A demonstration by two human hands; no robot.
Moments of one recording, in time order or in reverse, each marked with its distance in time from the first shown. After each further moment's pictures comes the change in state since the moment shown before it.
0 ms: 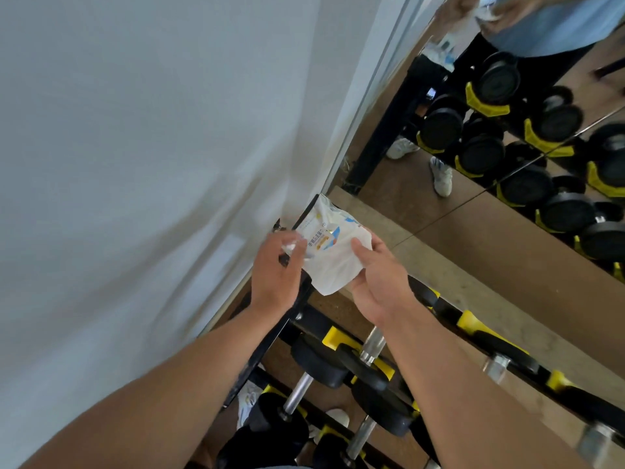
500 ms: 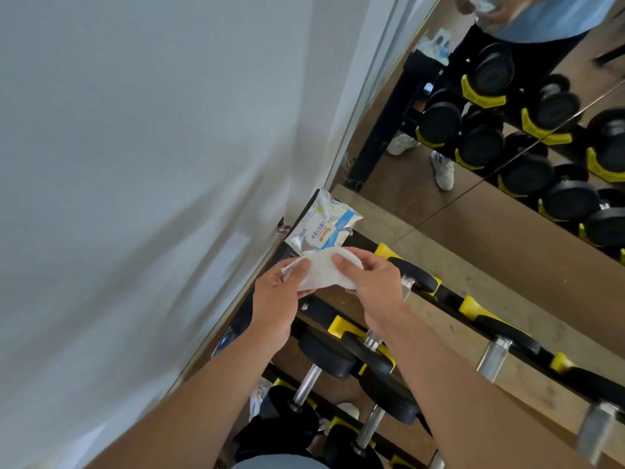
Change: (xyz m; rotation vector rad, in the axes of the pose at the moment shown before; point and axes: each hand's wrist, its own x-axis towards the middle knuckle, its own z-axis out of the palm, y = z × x) left_hand -0.052 0.020 -0.014 -0.544 -0.046 -0.487; right_hand -0.015 0.030 -0.020 -0.527 0.124 -0.188
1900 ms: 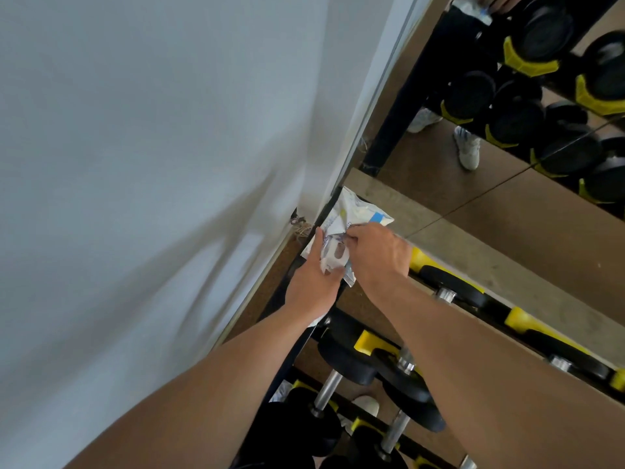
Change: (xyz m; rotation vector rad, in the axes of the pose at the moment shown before) left_hand 0.093 -0.022 0.010 0.912 -0.148 0.100; right_hand 0.103 0.003 0.052 -1.415 0.217 -0.442
